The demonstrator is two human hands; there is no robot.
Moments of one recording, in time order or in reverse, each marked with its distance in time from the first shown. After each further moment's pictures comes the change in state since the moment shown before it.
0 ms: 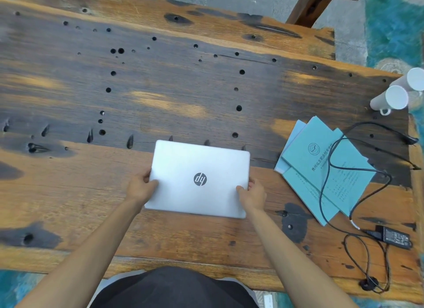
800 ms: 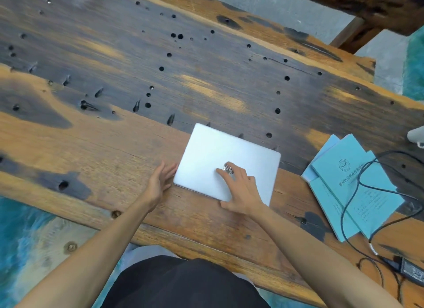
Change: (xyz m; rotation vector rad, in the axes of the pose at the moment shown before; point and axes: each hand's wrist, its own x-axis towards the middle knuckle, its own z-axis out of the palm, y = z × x) left_hand -0.045 -0.070 -0.020 -0.615 -0.233 -0.088; right_hand -0.045 -0.015 0.052 -0.988 -0.363 -1.047
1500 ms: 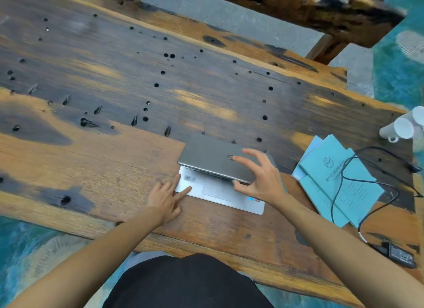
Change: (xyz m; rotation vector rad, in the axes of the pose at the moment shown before) left_hand -0.021 -0.010 -0.009 2.124 -0.103 0.533; right_hand -0.030 0.005 -0.087 0.172 0.621 -0.101
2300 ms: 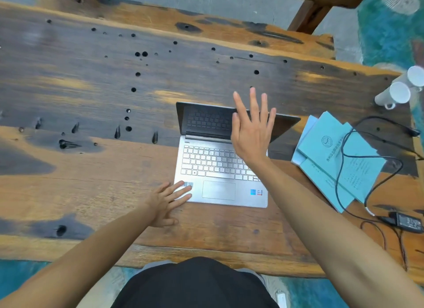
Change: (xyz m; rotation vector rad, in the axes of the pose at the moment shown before) left_hand 0.032 -0.046 -0.007 0.230 -0.122 0.461; right_hand 0.101 0.001 0.018 -0.363 0.344 0.412
